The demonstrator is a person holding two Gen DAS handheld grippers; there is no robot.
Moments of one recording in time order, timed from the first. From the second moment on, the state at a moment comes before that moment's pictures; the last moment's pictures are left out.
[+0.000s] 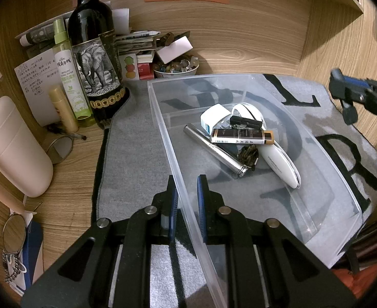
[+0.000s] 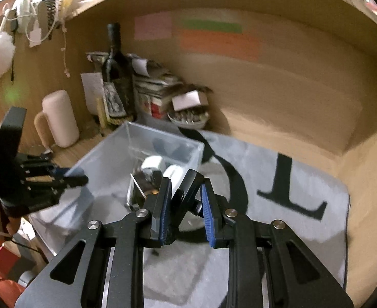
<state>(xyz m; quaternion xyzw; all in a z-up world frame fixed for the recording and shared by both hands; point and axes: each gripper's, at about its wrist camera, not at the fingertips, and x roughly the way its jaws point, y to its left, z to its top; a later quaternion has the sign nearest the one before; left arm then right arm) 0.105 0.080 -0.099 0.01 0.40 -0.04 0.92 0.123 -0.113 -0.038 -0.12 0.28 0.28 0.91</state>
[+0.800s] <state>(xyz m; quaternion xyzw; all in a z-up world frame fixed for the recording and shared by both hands) 0.104 0.079 -0.099 0.01 0.40 -0.04 0.92 0.164 -0.035 -0.075 -0.15 0.34 0.32 0.87</state>
